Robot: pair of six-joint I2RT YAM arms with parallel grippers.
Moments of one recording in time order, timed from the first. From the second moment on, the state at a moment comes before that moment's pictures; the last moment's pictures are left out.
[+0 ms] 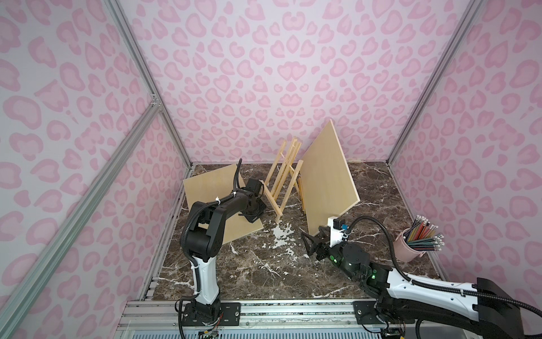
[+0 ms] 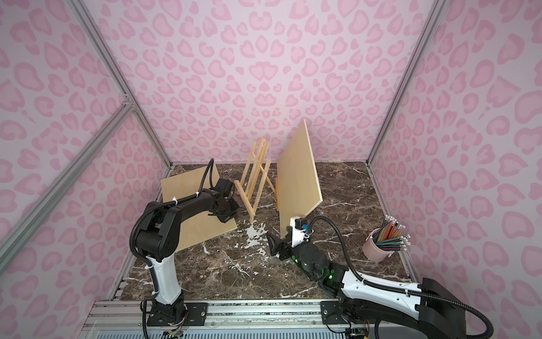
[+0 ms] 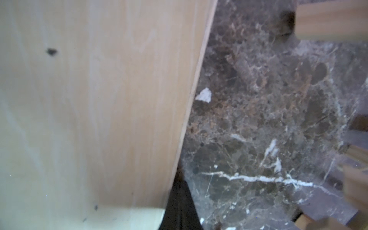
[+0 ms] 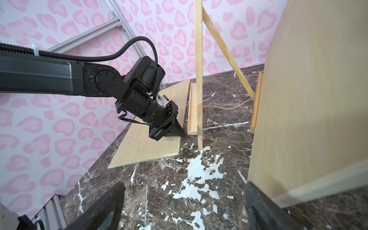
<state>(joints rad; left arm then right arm) -0.34 1.96 1.28 -0.58 0.09 -0.97 1.06 0.94 0.33 0.43 0.41 0.56</state>
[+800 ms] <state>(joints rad) -0.13 1.73 1.50 -1.02 -0.15 -0.80 1.06 0.92 0.31 0.44 0.44 0.58</state>
